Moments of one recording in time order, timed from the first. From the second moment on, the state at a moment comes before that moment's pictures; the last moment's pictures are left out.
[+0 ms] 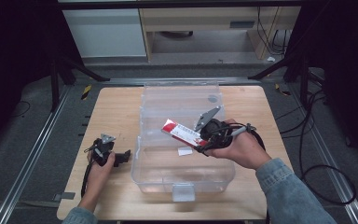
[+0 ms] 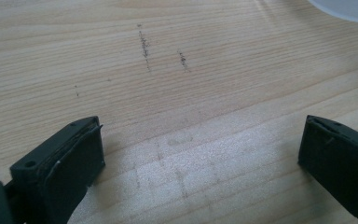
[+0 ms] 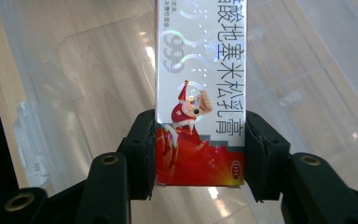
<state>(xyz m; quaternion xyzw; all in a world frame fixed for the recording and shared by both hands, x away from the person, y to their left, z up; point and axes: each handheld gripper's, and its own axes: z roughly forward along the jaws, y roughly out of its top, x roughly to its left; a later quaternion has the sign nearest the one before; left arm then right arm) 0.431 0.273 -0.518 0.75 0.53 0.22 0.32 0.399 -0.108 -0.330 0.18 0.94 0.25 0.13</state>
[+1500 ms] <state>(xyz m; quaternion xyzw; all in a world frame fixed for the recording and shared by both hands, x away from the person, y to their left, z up) 0.431 0.273 -0.518 0.75 0.53 0.22 0.32 0.390 -0.037 -0.371 0.06 0.98 0.19 0.07</state>
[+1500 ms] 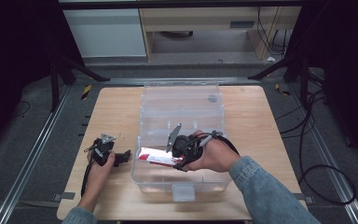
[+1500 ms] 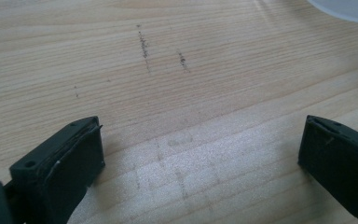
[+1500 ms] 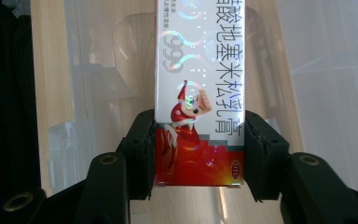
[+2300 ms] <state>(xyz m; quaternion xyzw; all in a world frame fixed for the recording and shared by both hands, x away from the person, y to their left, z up) 0.431 0.273 -0.518 0.75 0.53 0.22 0.32 0.396 -0.019 -0.400 0.03 0.98 0.17 0.03</state>
